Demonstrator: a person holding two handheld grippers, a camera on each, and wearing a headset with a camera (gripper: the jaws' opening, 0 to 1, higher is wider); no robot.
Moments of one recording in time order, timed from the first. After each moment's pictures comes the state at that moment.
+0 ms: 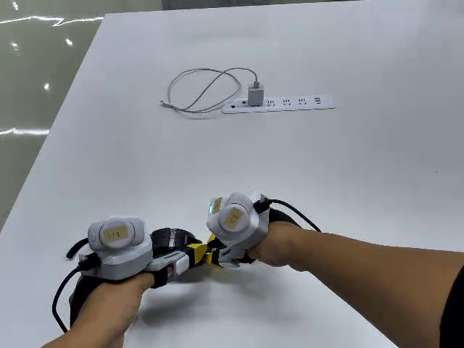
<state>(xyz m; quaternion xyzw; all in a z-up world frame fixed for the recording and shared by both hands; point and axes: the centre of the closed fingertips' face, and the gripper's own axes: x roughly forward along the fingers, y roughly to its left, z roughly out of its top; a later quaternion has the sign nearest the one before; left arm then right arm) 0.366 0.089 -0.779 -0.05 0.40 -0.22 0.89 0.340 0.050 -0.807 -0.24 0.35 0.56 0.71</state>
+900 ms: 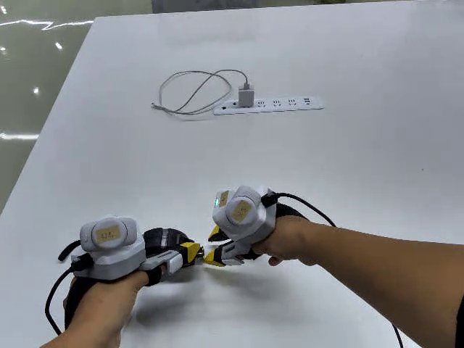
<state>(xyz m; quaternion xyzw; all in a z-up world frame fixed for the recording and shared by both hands) 0.368 0.089 -0.779 -0.05 0.39 -0.22 0.89 0.338 0.028 -0.792 -0.23 0.35 0.54 0.73</state>
